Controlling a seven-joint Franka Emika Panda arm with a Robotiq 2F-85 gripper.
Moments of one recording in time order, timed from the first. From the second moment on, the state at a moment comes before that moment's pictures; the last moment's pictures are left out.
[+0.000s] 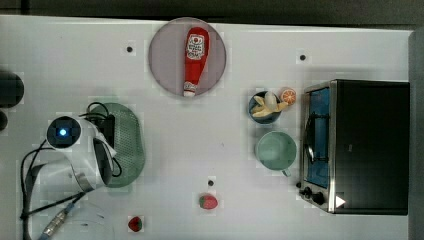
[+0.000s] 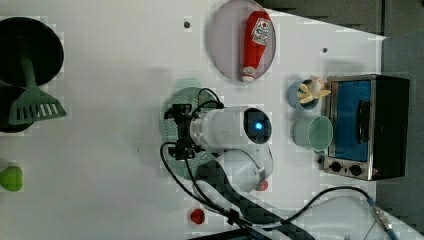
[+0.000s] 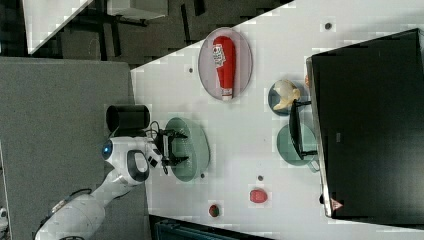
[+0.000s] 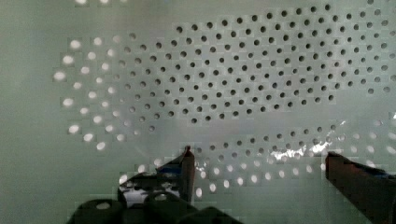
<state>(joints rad) 0.59 0.62 0.06 -2.03 0.26 1.07 1.16</state>
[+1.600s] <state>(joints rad) 0.73 0.47 -0.11 -1.90 0.24 0.65 0.95</state>
